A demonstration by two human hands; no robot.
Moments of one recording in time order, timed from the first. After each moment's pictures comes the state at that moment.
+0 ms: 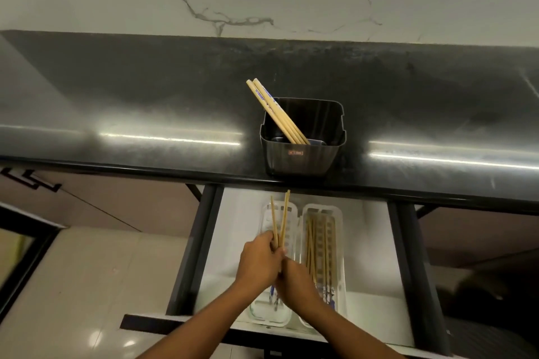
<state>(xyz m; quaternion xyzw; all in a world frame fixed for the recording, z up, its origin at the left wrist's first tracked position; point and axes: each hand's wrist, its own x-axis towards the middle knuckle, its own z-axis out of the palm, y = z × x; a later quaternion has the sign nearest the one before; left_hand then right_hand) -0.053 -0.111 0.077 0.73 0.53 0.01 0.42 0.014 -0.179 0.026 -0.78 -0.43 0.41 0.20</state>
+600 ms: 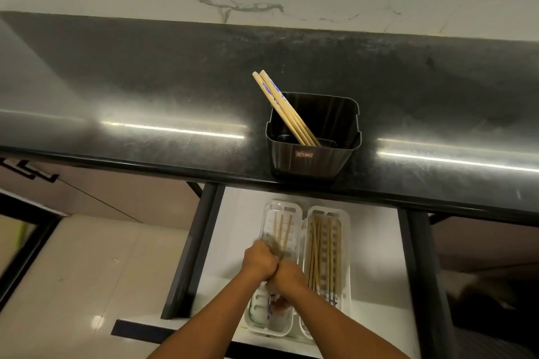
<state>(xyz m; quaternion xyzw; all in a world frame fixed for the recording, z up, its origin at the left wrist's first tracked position) -0.040 -0.081 0.003 0.64 0.62 -0.13 0.45 0.015 -0.133 0.017 -0.81 -0.25 0.53 -0.01</state>
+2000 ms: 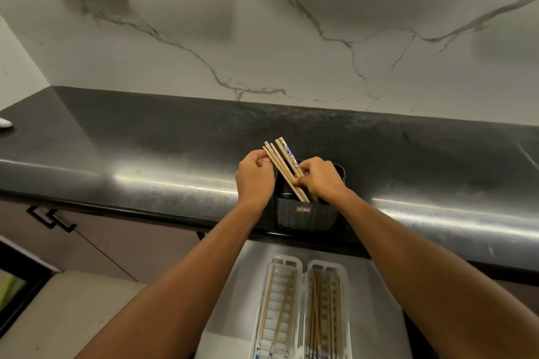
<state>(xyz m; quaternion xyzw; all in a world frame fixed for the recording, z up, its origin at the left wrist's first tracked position) 0.013 0.029 0.216 0.62 0.51 0.41 0.44 0.157 -0.005 0.203 -0.79 -0.52 0.22 0.24</state>
